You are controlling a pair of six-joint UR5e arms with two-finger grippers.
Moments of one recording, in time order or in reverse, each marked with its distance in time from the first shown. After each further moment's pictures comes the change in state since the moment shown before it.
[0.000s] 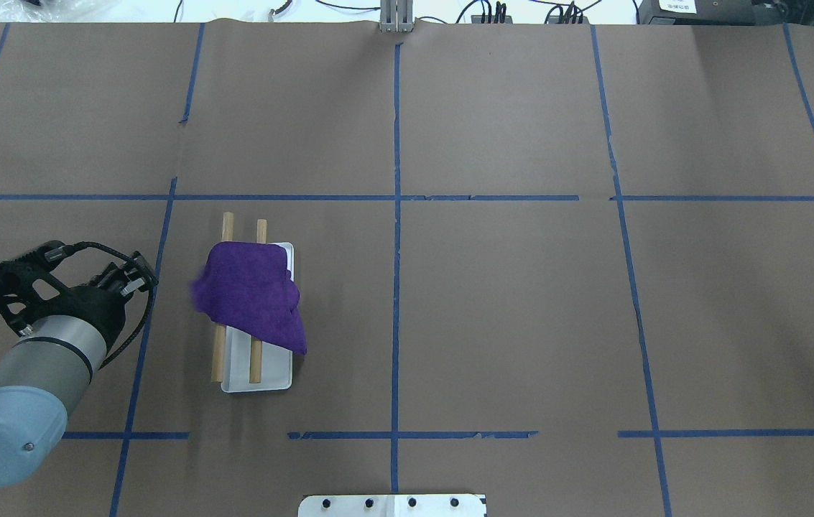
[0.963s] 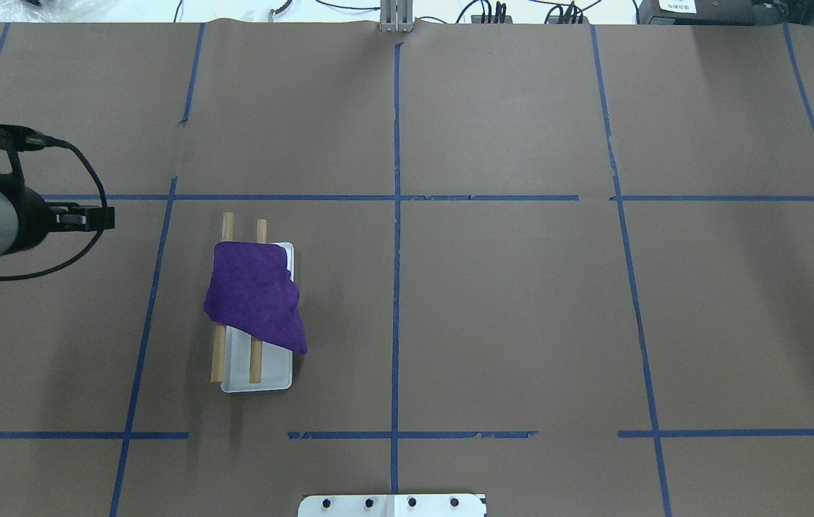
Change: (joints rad) left arm -0.453 -0.053 0.034 0.005 -0.623 0.809; right arm 0.167 -0.027 -0.133 0.002 0.058 -0.179
